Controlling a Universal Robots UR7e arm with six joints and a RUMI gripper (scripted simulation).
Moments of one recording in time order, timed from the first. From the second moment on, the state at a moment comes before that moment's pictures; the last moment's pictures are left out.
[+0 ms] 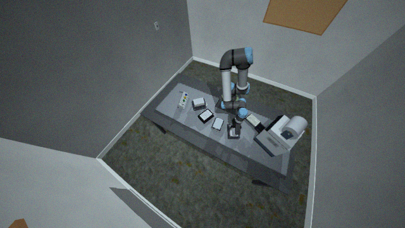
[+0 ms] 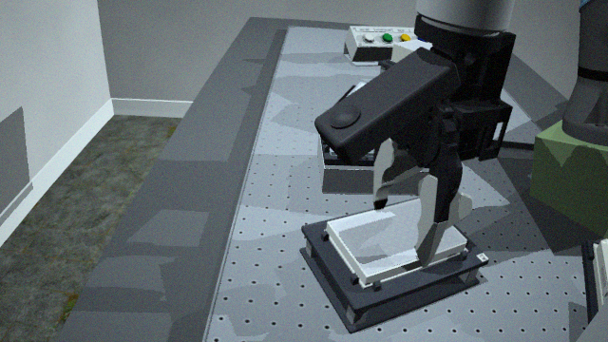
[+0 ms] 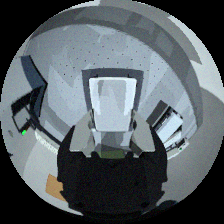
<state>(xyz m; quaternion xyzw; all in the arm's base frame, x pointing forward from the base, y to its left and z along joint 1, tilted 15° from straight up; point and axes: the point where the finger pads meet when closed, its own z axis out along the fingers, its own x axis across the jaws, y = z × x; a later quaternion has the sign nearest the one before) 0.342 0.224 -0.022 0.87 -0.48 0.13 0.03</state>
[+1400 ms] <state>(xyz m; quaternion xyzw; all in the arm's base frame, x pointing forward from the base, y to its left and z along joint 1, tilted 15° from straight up) 0.342 0.224 -0.022 0.87 -0.48 0.13 0.03</state>
